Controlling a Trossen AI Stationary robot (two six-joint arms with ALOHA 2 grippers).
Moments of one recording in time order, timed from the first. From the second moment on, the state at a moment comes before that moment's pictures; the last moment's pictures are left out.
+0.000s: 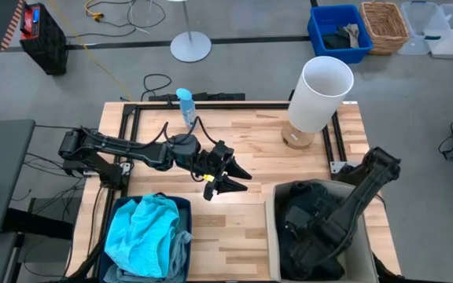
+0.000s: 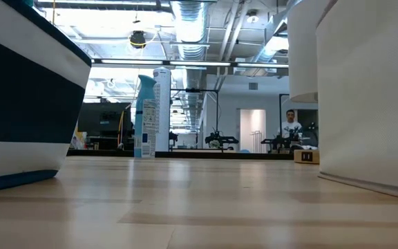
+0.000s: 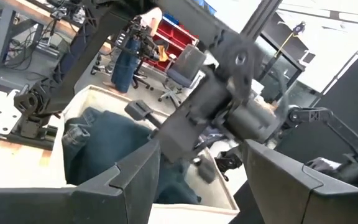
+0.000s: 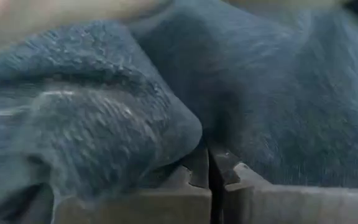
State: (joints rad) left arm -0.10 1.54 1.26 0.36 0.26 -0.54; right arm 0.80 1.75 1.68 -1.57 0.19 1.39
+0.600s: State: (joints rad) left arm -0.10 1.54 1.26 0.36 0.29 -0.53; right arm 0.95 1.75 1.20 -1.05 0.09 1.82
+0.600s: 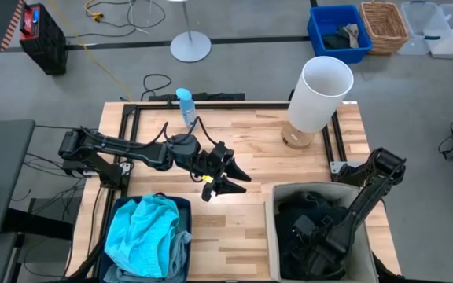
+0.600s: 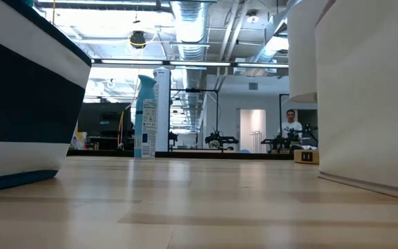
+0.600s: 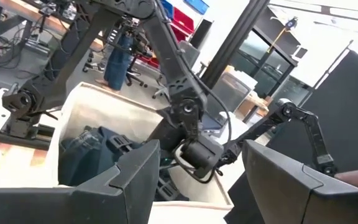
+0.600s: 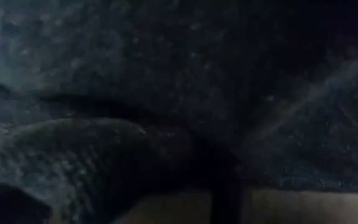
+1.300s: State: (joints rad) left arm -0.10 1.54 1.26 0.36 0.30 -0.52; right arm 0.98 1.57 1.44 -1.12 0.13 1.57
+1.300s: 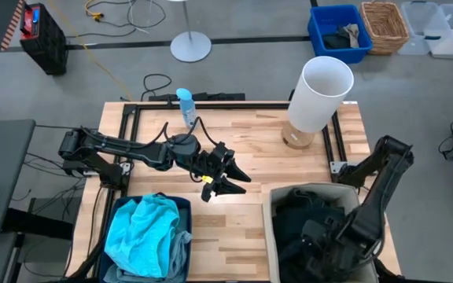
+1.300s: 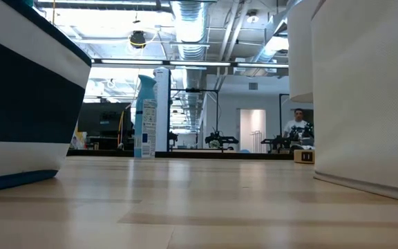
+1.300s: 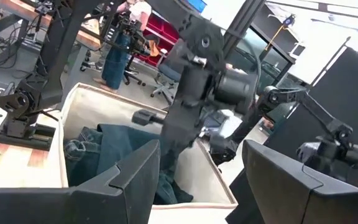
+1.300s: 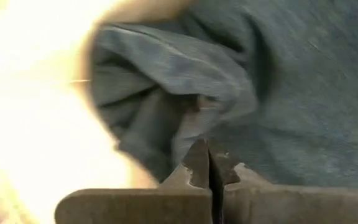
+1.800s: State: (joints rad) left arm -0.10 1.54 1.26 0.36 0.29 -0.52; right arm 0.85 1.54 1.49 -1.34 0.43 1.40
